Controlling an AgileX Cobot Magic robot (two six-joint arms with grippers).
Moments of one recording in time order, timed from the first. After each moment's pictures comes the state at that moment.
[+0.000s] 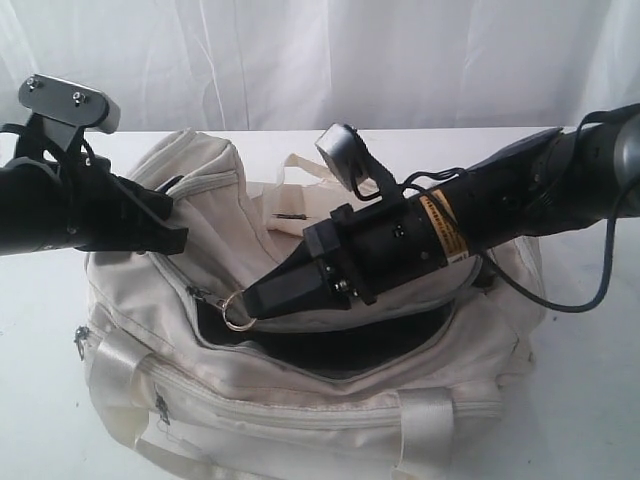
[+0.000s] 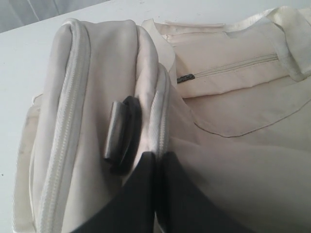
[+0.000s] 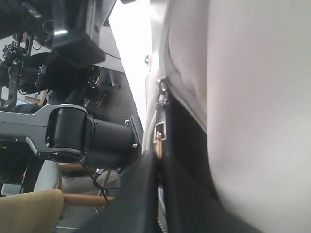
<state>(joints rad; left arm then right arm) -0.33 1.32 -0.71 -1.41 0.04 1.42 0.39 1.79 -1.01 -1.73 -1.21 1.99</state>
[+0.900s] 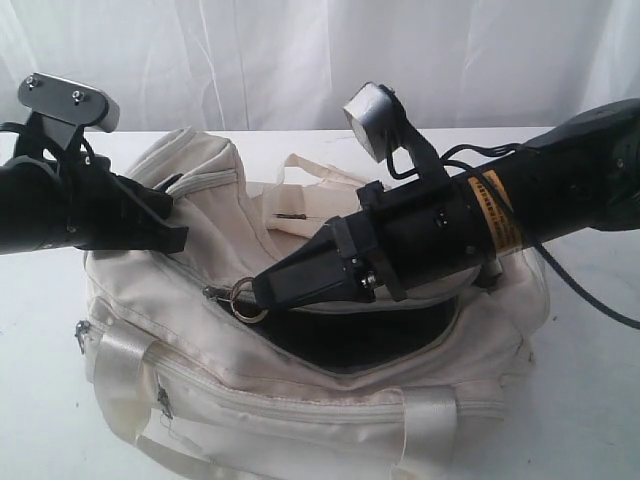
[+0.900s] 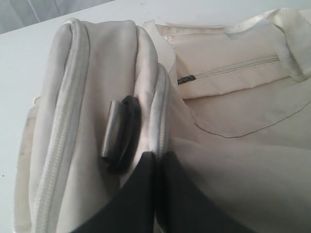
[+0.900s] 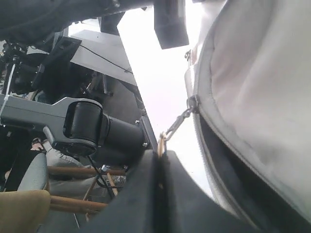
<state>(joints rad) -0.33 1.32 -0.71 -1.41 0.04 1.42 0.39 1.57 -0.92 -1.74 -1.19 2.00</state>
